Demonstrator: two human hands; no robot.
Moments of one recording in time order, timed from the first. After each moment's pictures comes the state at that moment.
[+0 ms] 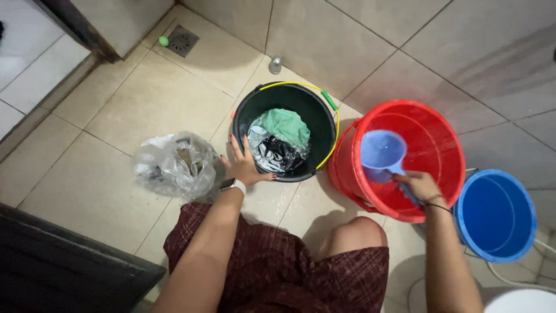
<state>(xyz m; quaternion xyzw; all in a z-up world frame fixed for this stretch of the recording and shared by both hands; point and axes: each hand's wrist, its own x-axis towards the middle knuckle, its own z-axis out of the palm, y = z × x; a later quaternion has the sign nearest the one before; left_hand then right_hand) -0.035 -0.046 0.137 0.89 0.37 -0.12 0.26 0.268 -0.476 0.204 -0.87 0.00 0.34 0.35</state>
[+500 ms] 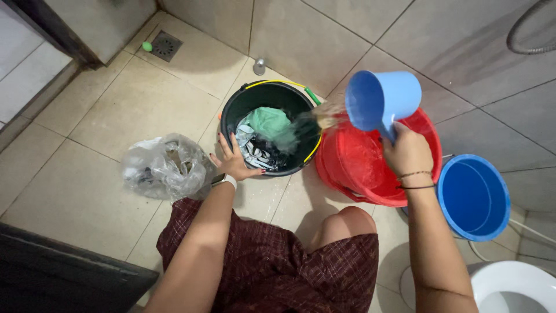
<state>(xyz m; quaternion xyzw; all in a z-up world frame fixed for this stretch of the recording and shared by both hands) -0.031 -0.041 0.112 0.88 0.36 -0.11 0.29 0.182 -0.350 0.378 -0.95 -0.28 -0.06 0.08</state>
